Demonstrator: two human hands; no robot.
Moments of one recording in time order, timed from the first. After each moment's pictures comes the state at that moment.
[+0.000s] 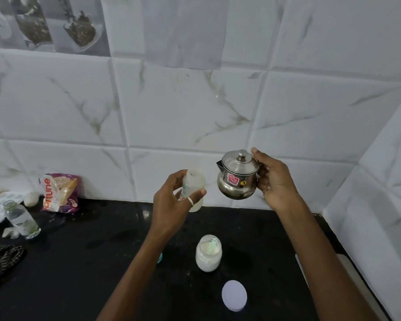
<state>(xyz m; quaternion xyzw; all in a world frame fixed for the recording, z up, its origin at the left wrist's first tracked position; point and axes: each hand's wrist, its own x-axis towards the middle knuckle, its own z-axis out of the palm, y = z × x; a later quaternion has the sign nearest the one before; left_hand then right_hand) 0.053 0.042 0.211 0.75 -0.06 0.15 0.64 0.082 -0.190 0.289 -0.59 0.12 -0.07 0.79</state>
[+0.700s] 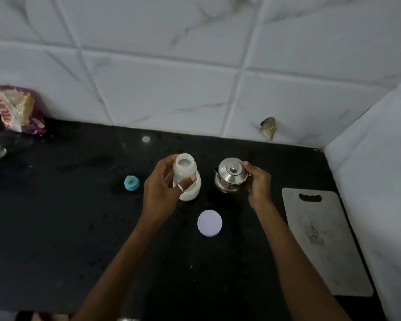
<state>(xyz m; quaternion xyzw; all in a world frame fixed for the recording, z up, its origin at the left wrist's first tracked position) 0.013 -0.027 0.076 0.74 0.05 0.05 0.67 0.082 -0.282 0.011 -0.57 0.28 0.00 0.77</state>
